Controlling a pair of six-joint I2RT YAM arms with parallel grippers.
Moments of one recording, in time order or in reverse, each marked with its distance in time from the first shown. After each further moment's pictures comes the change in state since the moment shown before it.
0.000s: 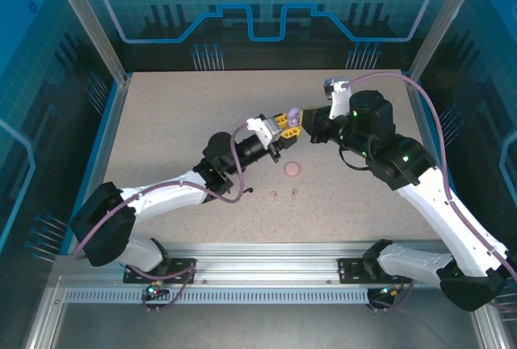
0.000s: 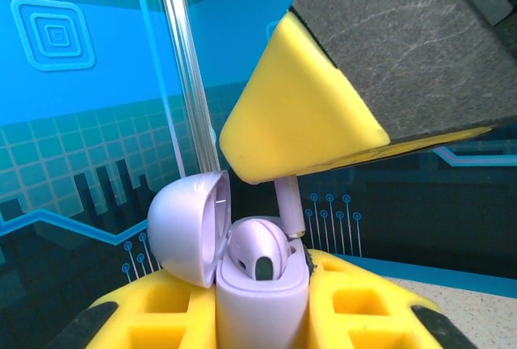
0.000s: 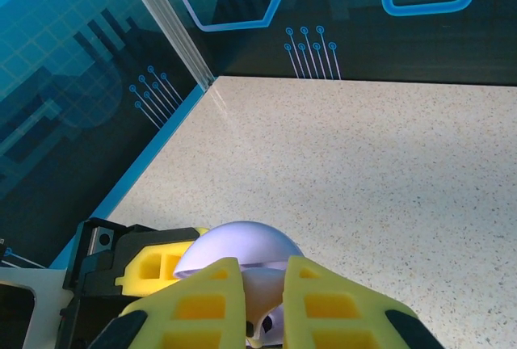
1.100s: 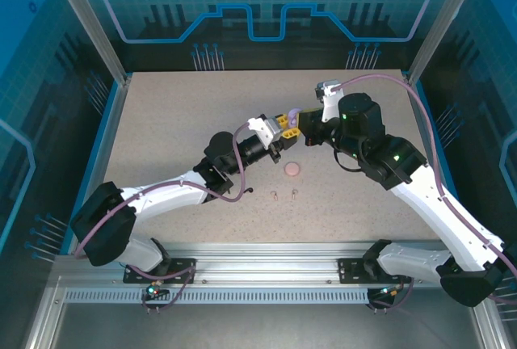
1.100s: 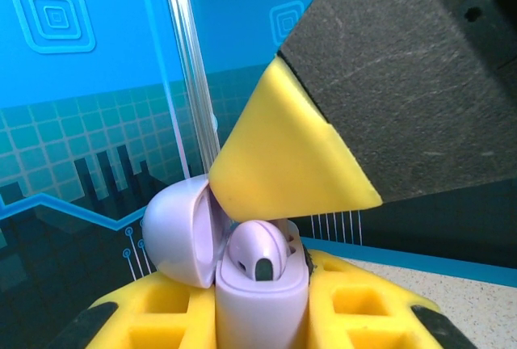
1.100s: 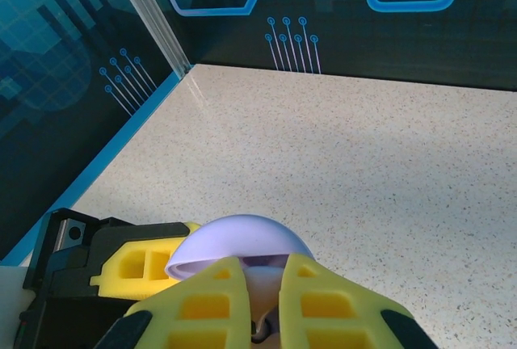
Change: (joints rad) left arm 0.000 0.002 0.000 -0.029 -0.008 -0.002; right arm 0.050 0.024 -0.017 0.001 0.090 -0.049
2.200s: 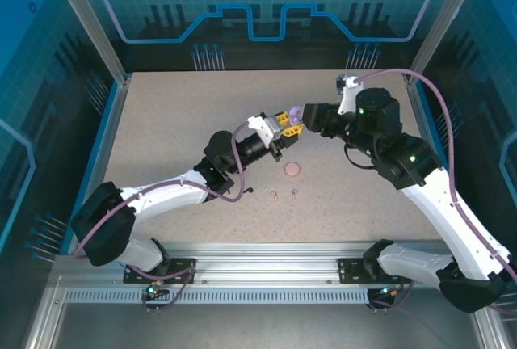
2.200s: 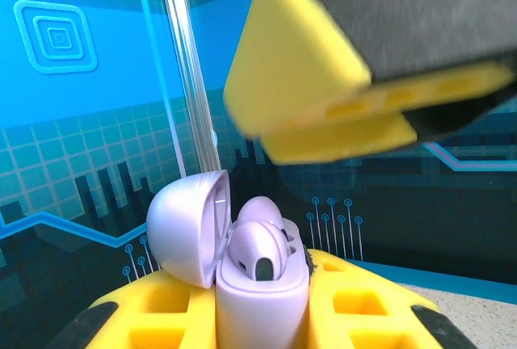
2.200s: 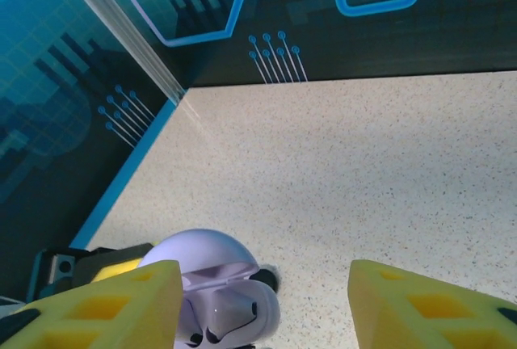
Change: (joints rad) left arm -0.006 0.003 0.019 0.016 -0.002 0.000; right arm -0.087 -0.040 0.060 -0.048 -0.012 0.133
